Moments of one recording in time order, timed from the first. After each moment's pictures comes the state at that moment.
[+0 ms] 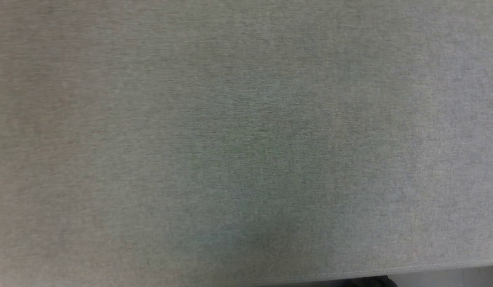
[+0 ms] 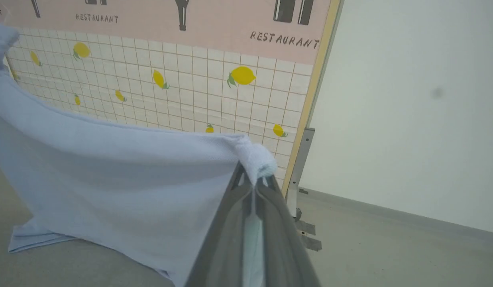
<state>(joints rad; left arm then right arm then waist) -1.99 0.40 -0.65 0.97 -0.58 -0.11 -0.14 -1.74 -0.56 0.71 0.86 0.86 0.13 -0.14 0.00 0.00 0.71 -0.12</state>
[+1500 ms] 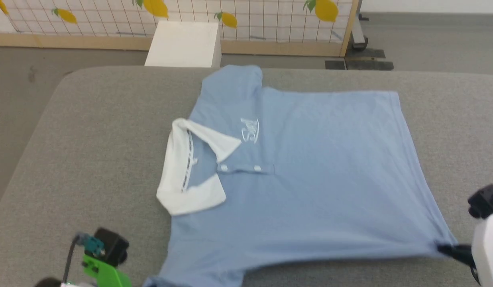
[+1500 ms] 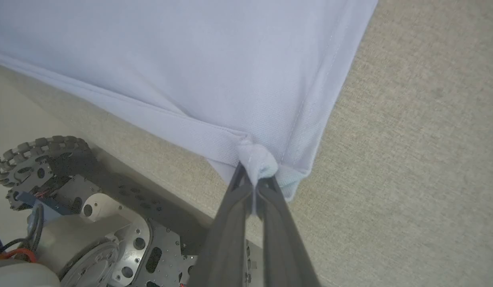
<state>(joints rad) -0.14 1.06 -0.85 -0.44 -1.13 0.27 0.45 -0.57 -1.05 1.21 0.26 1.29 0.13 0.28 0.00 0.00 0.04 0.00</state>
